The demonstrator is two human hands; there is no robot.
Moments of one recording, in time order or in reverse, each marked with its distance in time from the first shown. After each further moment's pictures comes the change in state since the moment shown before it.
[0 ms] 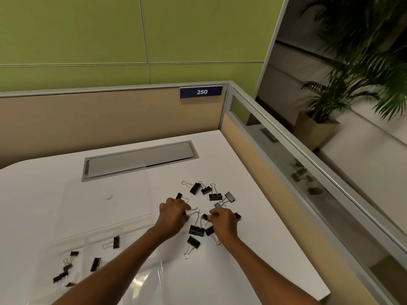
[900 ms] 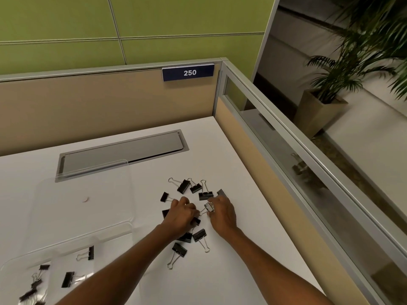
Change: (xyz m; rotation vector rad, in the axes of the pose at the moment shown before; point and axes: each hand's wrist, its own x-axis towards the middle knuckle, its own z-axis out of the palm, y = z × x) left_hand 0.063 0.024 0.064 0.216 -0.118 0.347; right_hand 0.072 0.036 -0.012 -0.458 -0.038 -0.283
